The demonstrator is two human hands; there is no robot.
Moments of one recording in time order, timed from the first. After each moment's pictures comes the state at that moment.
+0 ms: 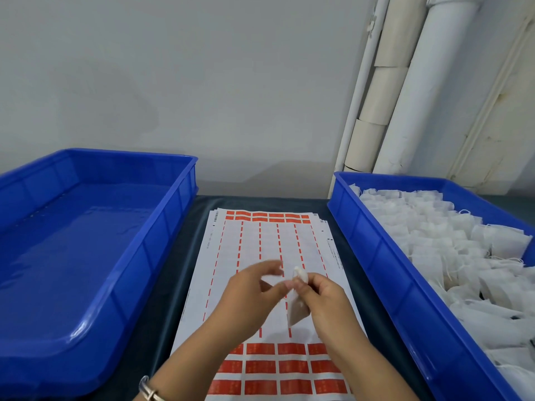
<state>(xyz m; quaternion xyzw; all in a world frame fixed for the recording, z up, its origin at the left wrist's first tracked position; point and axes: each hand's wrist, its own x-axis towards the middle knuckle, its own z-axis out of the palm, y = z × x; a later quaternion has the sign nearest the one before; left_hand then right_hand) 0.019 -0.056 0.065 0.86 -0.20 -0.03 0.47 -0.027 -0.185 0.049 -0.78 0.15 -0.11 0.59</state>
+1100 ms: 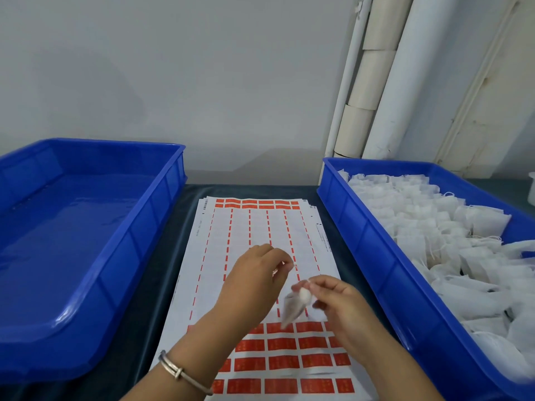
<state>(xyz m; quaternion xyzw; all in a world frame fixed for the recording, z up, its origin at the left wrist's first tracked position) 0.015 -0.076 0.053 0.88 -0.31 0.13 0.33 -0.064 -0.222 0.041 -0.72 0.13 -0.02 0.68</state>
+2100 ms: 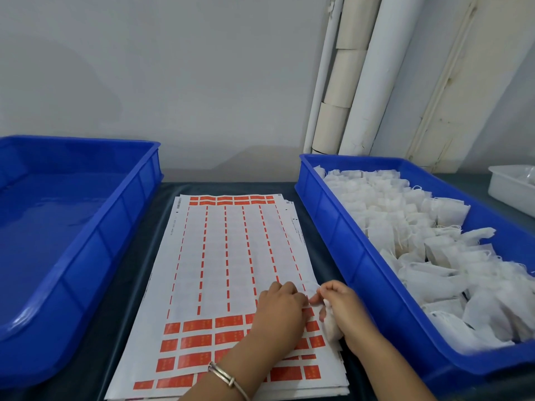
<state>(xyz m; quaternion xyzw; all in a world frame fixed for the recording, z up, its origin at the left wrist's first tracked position) -0.020 -0.155 -0.018 0.92 -0.35 -0.02 0.16 -0.070 -0.267 0.012 -0.72 0.34 -0.06 0.60</state>
